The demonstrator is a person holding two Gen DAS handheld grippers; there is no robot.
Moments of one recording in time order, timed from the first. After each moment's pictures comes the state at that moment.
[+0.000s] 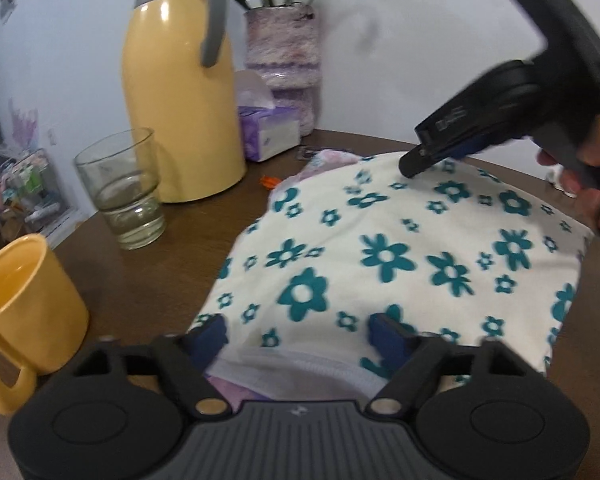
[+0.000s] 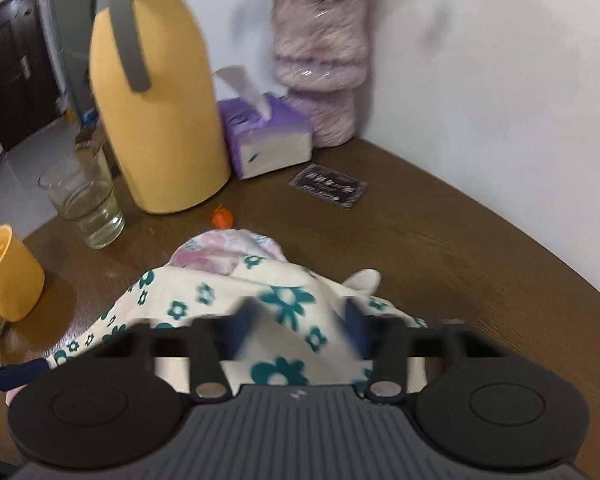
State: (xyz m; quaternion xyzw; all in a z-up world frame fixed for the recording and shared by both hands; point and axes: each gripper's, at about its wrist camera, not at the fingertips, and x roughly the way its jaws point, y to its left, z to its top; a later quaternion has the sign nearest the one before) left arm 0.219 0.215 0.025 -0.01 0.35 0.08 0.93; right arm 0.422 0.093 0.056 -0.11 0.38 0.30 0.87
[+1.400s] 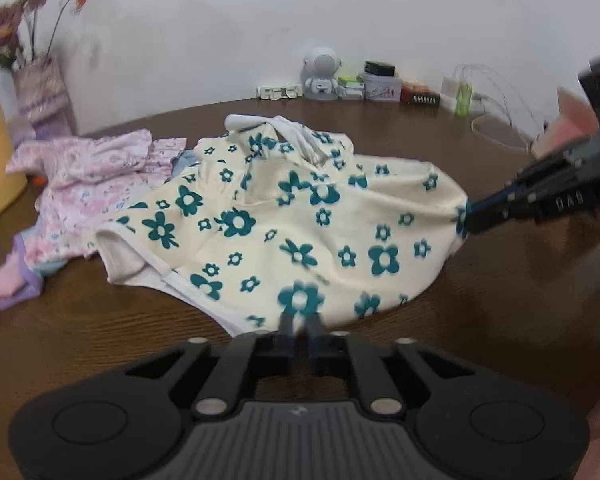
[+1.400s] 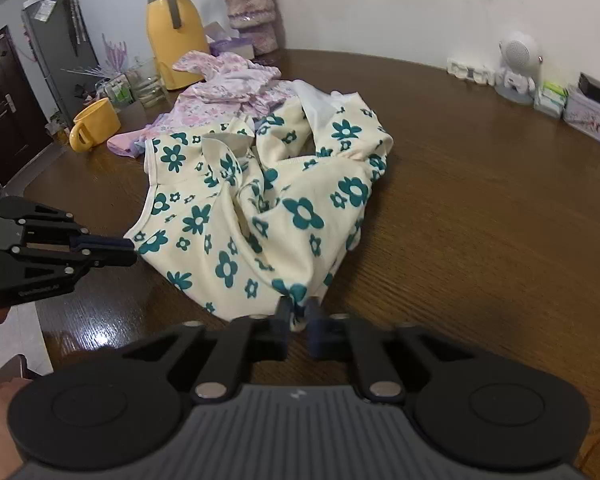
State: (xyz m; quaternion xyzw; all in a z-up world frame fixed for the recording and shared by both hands) left arm 0.007 0.049 0.036 0.06 0.37 -0.20 0.90; right arm 0.039 -0.233 0.044 -0.02 0.42 0.25 0.87
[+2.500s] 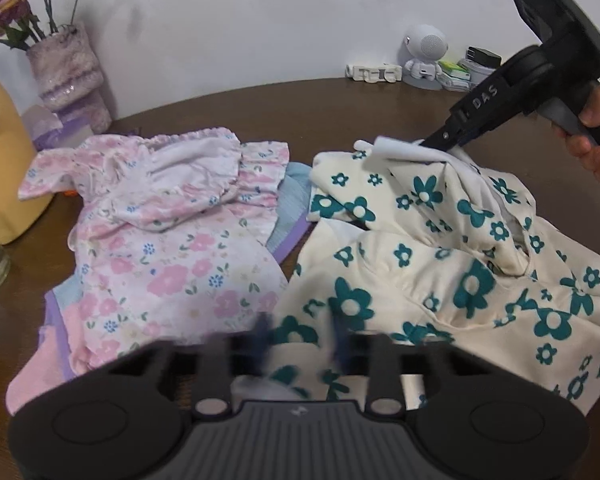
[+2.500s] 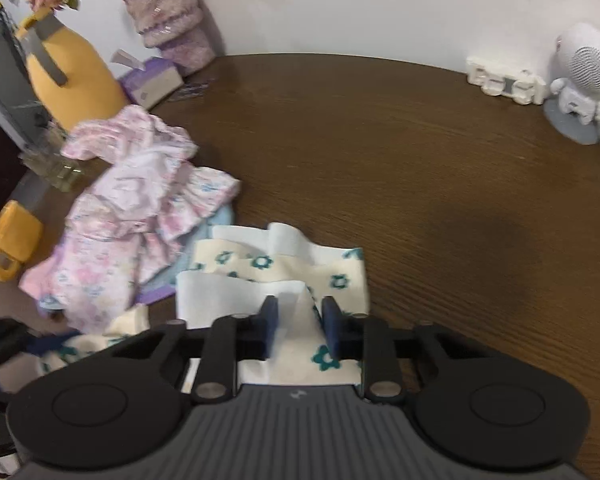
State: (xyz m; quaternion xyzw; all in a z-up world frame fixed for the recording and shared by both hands) left arm 0.168 0.086 0.024 0.10 0.42 -0.13 0.89; right arm 0.312 -0.154 0.032 0.03 0.50 0.24 0.83
